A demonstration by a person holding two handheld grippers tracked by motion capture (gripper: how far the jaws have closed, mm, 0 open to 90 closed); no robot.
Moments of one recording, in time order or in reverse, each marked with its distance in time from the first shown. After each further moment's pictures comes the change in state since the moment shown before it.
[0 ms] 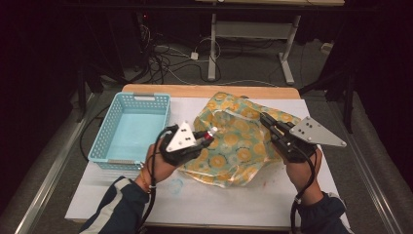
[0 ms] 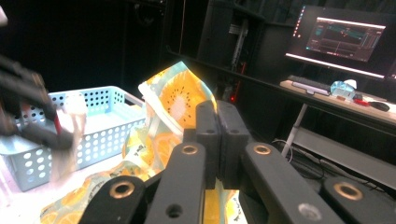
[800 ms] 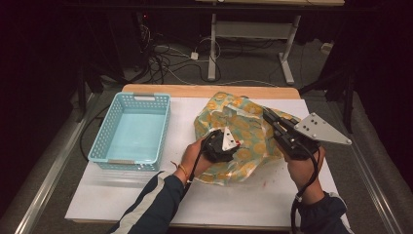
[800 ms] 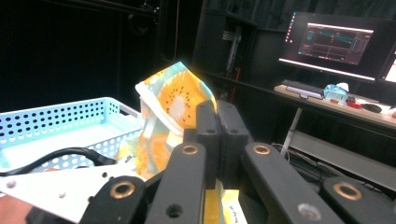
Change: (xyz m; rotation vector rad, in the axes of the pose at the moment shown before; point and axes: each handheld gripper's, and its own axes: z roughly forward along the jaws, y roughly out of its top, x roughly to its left) left arm -0.009 -0.010 0.113 0.182 0.092 0.026; right arm -0.004 0.006 -0.001 -0.020 -0.023 0.020
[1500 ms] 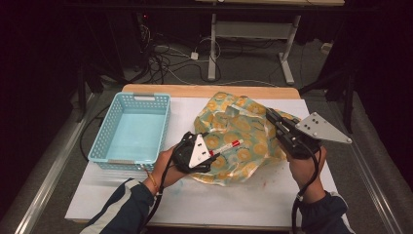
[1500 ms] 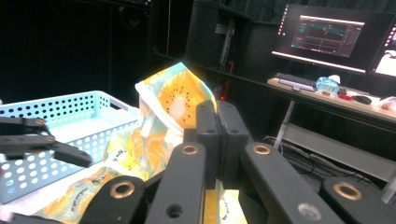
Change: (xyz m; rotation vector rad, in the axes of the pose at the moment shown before) left arm 0.001 -0.036 -0.092 -0.077 0.094 0.064; right arm -0.007 -0.006 0.001 0.022 -0.027 0.000
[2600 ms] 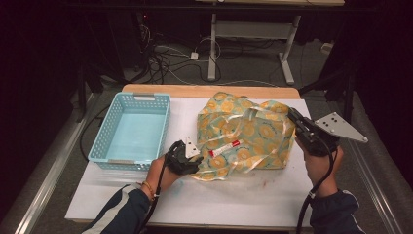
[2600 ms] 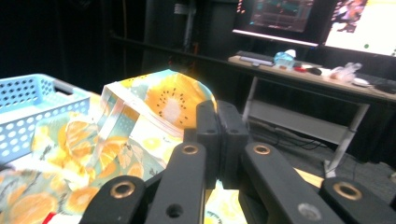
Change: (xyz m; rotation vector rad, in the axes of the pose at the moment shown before) left arm 0.003 -0.046 0.038 0.292 -0.041 -0.213; right arm -0.046 -0.027 -0.012 0.055 -0.153 0.051
